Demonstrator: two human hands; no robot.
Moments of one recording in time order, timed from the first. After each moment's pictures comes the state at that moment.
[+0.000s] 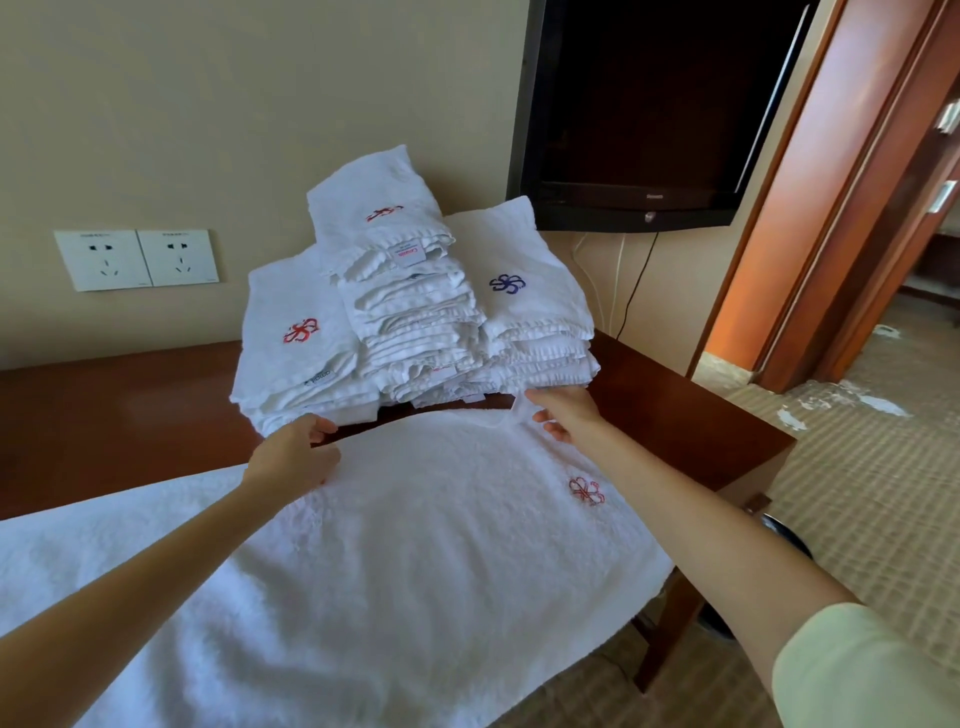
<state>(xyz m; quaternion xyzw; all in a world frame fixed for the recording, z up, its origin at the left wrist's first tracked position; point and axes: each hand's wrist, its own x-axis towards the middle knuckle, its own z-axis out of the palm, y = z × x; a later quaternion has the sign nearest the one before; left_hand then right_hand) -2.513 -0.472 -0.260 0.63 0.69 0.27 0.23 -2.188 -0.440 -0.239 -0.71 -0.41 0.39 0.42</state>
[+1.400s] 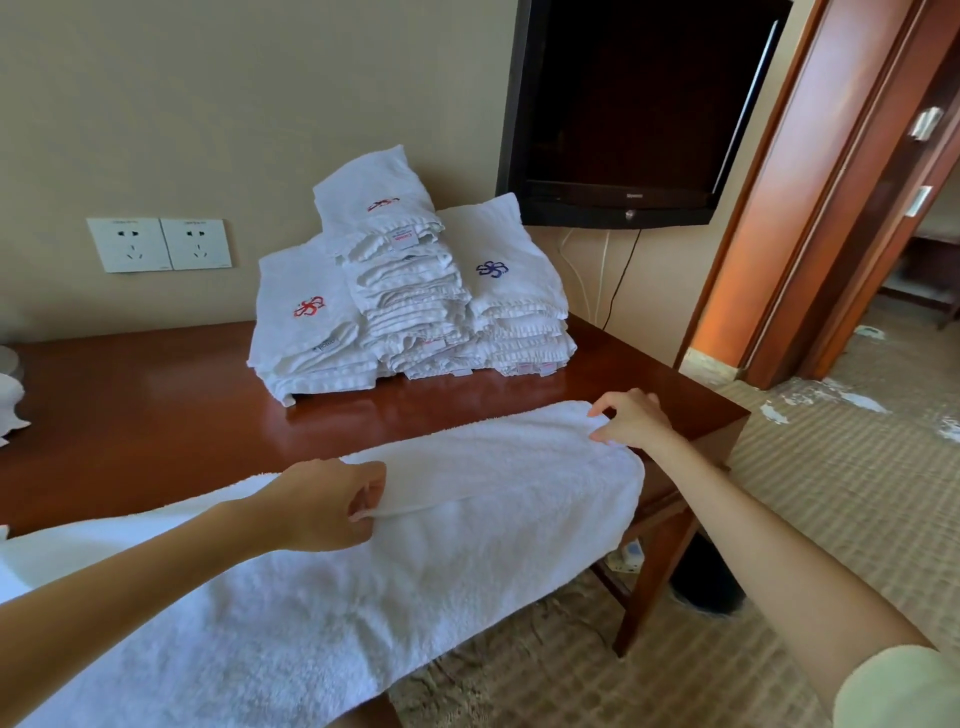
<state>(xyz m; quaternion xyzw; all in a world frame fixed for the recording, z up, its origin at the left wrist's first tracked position) -2.495 -0.588 -0.251 0.88 0.47 0.00 0.02 -2.104 -0.534 -0.236 -0.77 -0.61 0.12 0.12</state>
